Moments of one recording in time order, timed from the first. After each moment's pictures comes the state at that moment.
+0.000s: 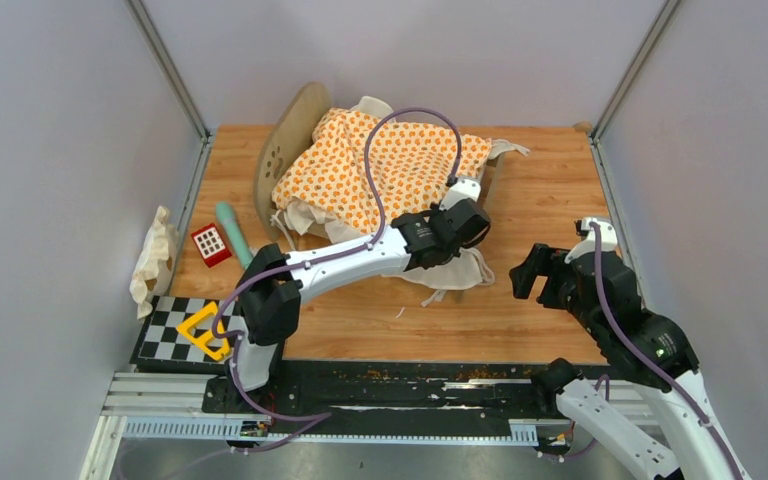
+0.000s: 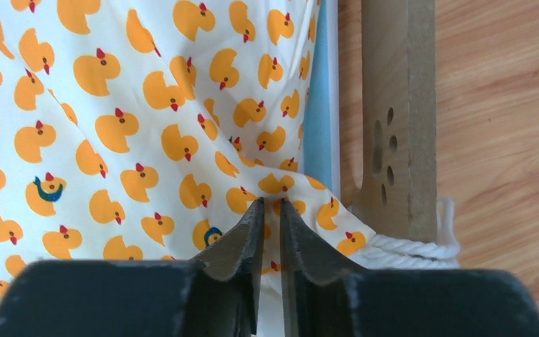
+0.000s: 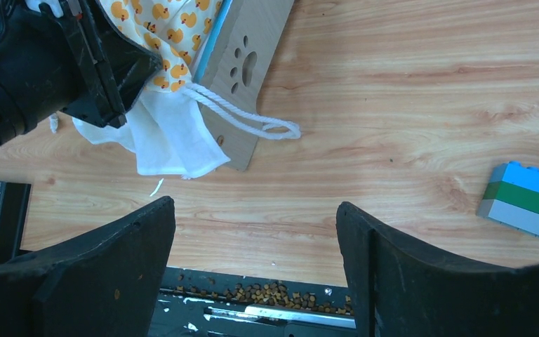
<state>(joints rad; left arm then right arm) -1.10 1.97 1.74 -0.60 -0.59 -0.49 0.52 0.56 1.01 -1.01 0.27 0.48</state>
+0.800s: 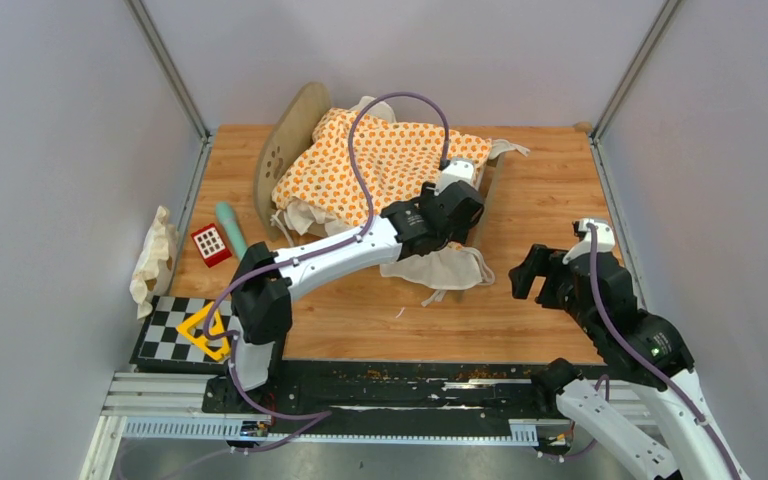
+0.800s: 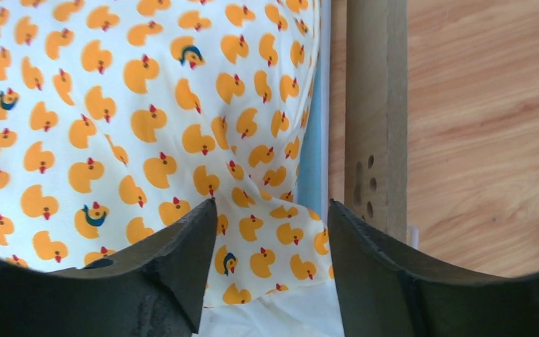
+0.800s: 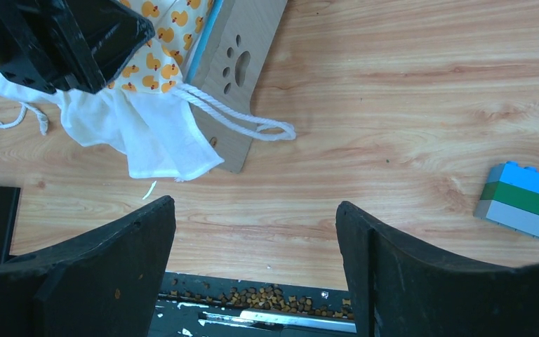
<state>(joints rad) -1.06 1.94 1.77 -0.56 -0.54 -0.51 0.51 0.55 0.97 -0.99 0.28 0.48</state>
